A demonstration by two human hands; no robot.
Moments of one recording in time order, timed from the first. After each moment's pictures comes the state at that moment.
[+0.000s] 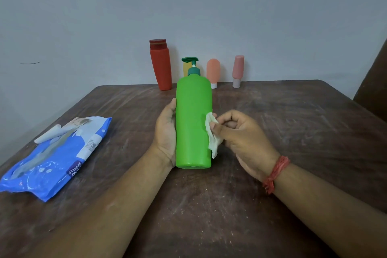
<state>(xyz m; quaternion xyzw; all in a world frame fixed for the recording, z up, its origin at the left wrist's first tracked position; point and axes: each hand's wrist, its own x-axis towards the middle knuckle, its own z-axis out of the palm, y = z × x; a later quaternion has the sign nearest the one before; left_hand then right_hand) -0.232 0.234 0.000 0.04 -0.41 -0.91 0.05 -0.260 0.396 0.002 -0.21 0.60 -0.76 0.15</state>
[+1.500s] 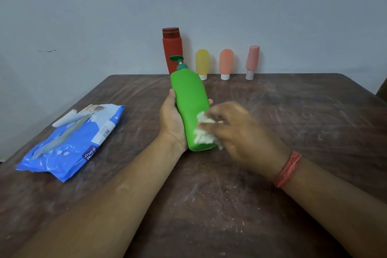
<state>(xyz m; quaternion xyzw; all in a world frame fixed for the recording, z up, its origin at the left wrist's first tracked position) -0.233 0.225 0.003 0.11 -0.38 -0.91 0.13 -0.247 0.400 0.018 -0.58 0.74 -0.21 -0.26</state>
